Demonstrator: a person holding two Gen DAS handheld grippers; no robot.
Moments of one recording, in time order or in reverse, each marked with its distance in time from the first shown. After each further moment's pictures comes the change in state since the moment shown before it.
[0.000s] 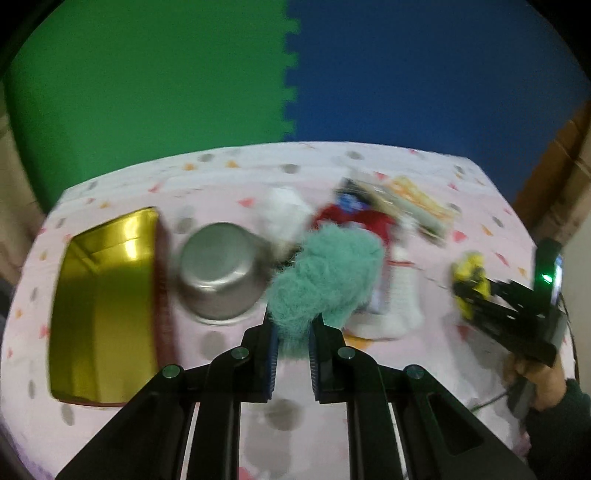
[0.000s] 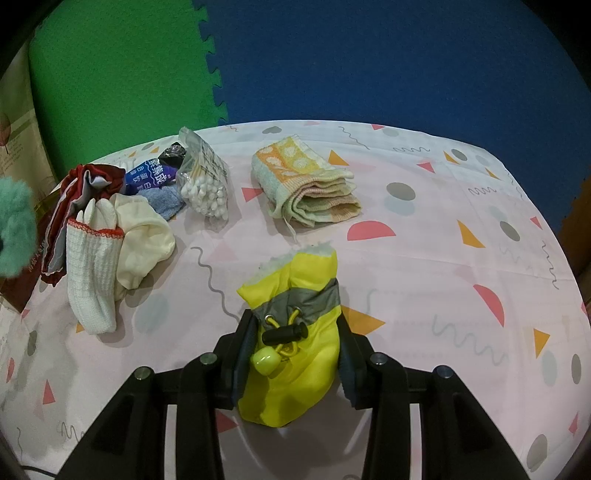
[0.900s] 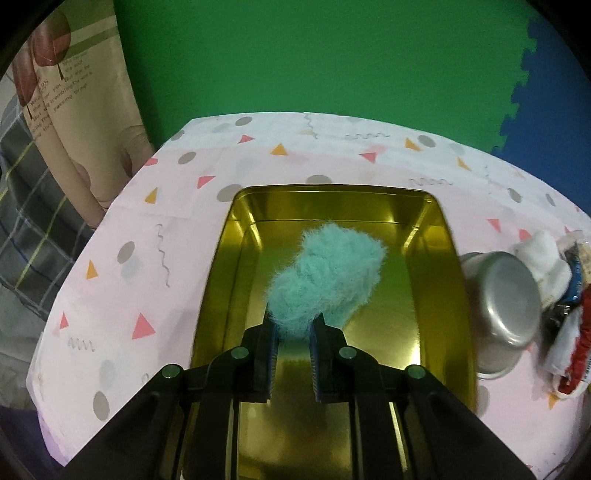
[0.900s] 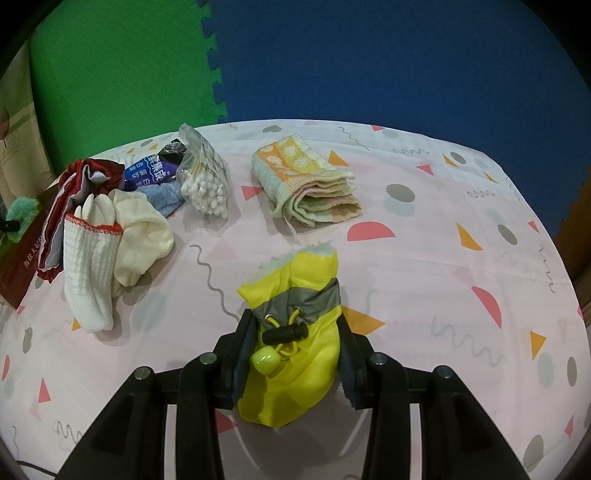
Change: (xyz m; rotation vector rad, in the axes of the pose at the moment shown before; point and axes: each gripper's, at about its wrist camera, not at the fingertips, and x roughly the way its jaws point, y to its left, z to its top) left arm 0.056 0.218 0.001 -0.256 0.090 0.328; right arm 0.000 0.003 0.000 -0.019 0.001 -0.021
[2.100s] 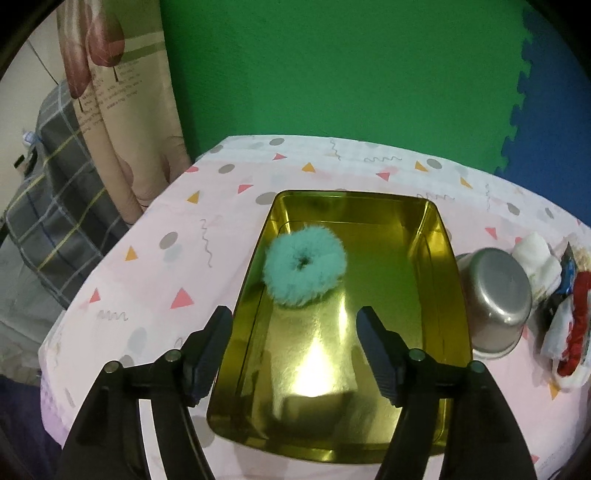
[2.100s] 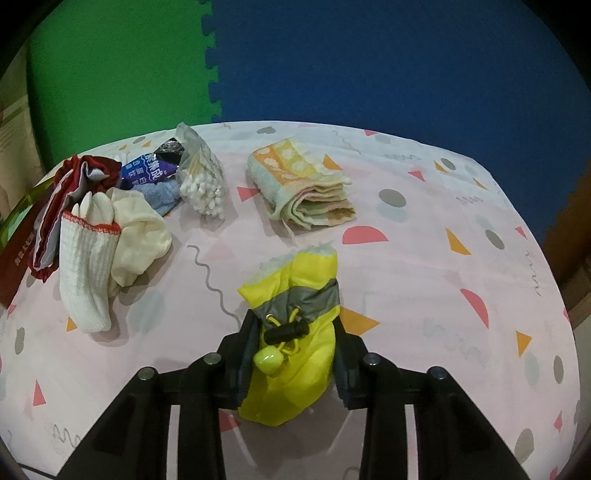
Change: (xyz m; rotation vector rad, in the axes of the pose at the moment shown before) left arm -0.047 0.009 -0.042 -0.054 -0.126 0.069; right arm -0.005 0.009 0.001 -0.014 0.002 -0.069
